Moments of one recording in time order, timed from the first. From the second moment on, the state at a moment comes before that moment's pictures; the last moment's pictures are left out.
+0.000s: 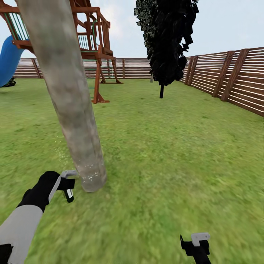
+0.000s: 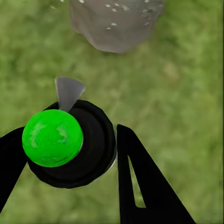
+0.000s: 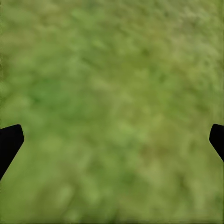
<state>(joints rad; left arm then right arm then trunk) -0.80 0.21 0.09 -0.76 -0.06 0.87 -0.17 -0.49 -0.08 -0.16 -0.04 0.30 -0.52 -0.16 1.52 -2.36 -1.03</state>
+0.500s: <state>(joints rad) -0.94 0.17 0.03 -0.87 -0.11 1.01 -0.17 -0.49 -0.08 -0.16 -0.04 0.30 -0.52 -0.16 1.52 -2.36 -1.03</state>
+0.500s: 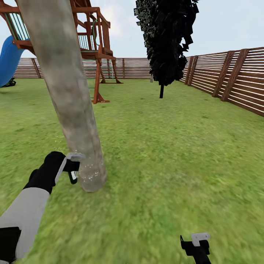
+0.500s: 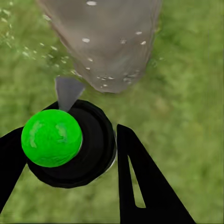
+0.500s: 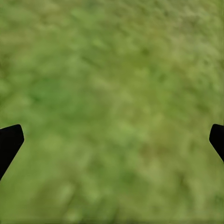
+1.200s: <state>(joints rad) -0.89 0.27 -0.02 -0.78 -0.10 0.99 -0.17 -0.48 -0.08 -0.16 -0.04 0.31 -0.52 -0.16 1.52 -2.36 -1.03</state>
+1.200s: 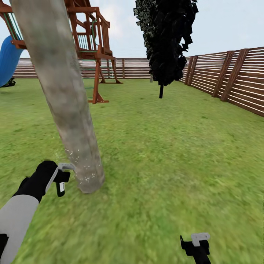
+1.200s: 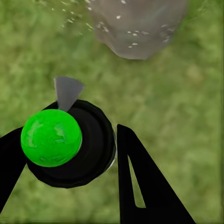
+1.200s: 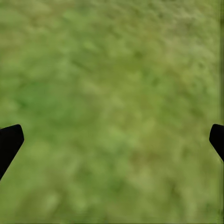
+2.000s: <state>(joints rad) -0.86 0.26 -0.02 -0.78 -0.10 0.99 -0.16 -0.48 -0.08 -0.16 -0.04 0.31 -0.52 -0.16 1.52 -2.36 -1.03</state>
